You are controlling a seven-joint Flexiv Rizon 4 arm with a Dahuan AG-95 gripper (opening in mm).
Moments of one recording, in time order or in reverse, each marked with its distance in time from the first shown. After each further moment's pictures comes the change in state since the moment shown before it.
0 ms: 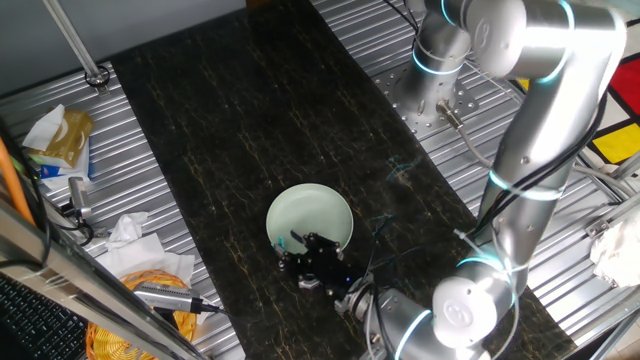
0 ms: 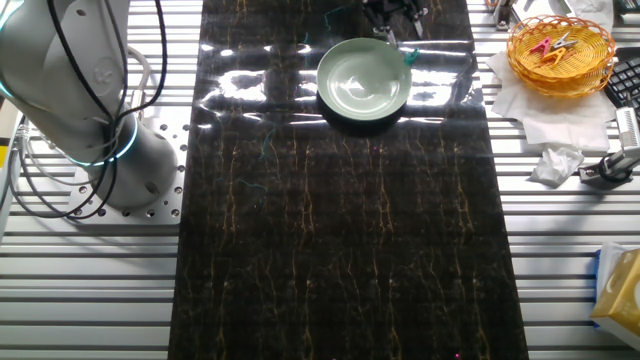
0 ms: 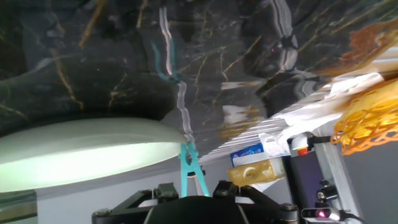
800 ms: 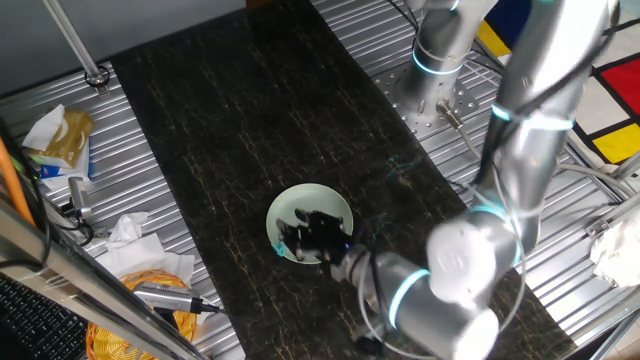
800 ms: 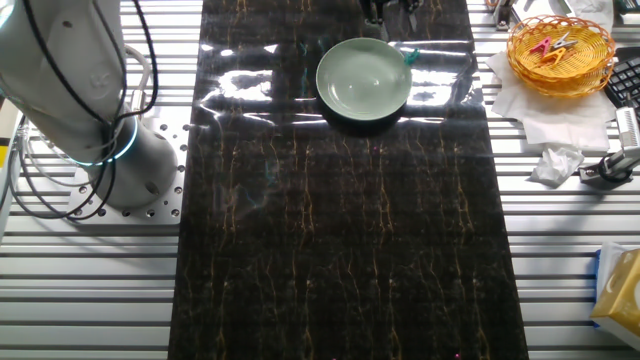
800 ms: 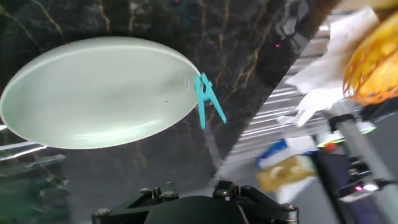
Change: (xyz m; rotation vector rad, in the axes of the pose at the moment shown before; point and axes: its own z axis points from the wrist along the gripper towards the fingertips) arm 0.050 0.015 0.007 -0.105 -0.180 0.140
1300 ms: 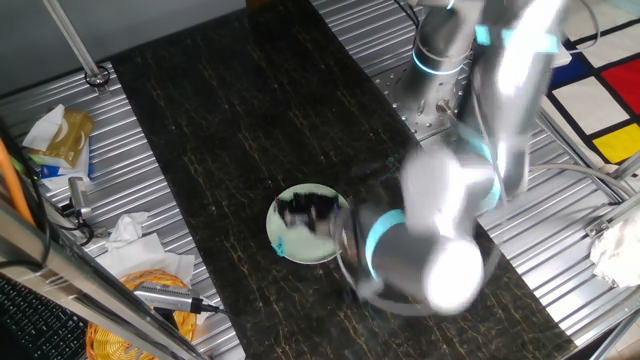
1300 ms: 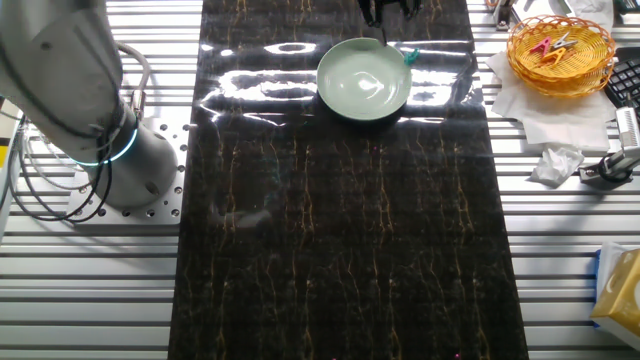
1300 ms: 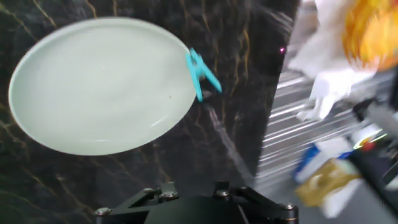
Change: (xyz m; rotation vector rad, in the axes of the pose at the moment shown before) arm 0.054 0.015 0.019 -0.157 -0.250 0.254
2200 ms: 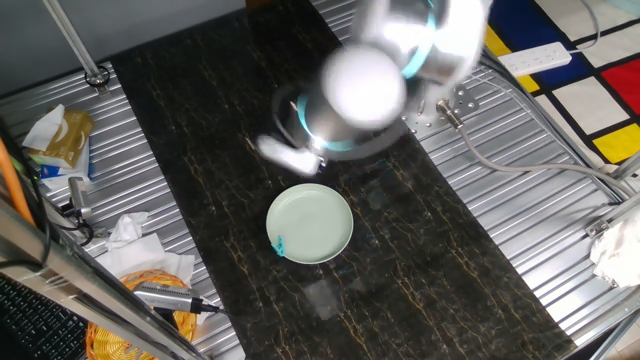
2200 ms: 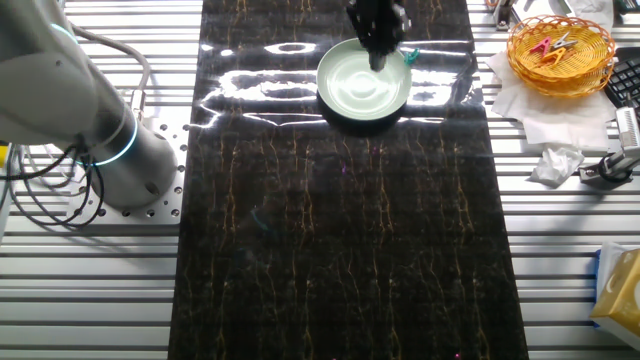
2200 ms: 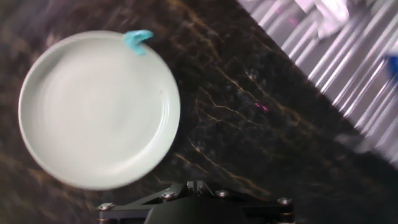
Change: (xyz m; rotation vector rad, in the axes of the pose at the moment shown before) arm 0.063 0.008 0.036 -0.419 -0.328 0.667
